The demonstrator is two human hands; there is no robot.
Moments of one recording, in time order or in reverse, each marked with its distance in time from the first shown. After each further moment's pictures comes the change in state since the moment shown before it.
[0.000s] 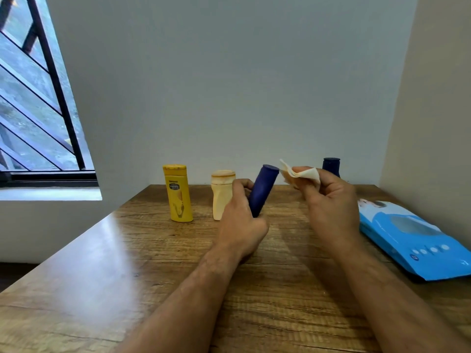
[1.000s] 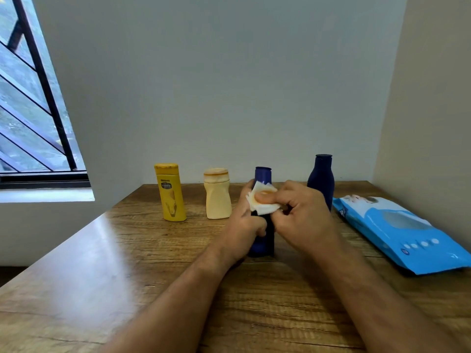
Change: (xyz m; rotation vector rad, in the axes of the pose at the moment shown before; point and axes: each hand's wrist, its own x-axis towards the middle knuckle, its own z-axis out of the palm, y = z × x) left_hand -0.002 -0.002 0.008 -0.665 -0.305 -0.033; right_hand -0.011 0.007 0.005 -0.467 -0.359 -0.287
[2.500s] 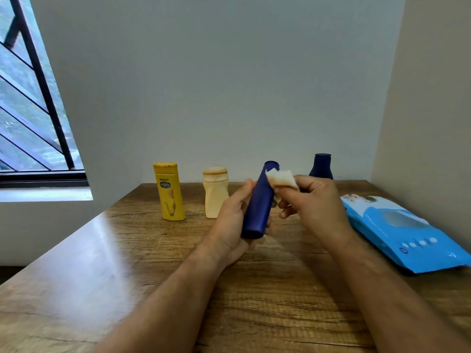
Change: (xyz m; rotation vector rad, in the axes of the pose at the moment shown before) left_hand 0.001 0.010 0.003 -0.370 0.174 -0.245; right_hand 0.008 0.005 -0.015 0.495 0.055 0.349
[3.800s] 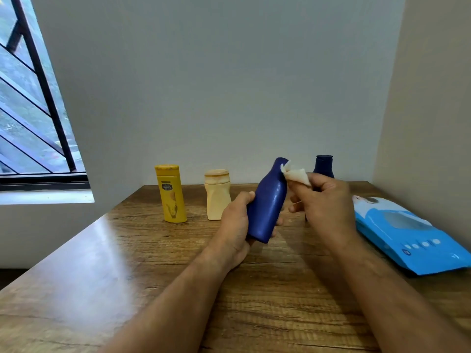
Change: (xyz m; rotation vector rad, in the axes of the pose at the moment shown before) left_hand -0.003 0.003 0.007 0.050 0.044 -0.012; right_hand -0.003 -0.005 0.001 -0.004 0.214 0.004
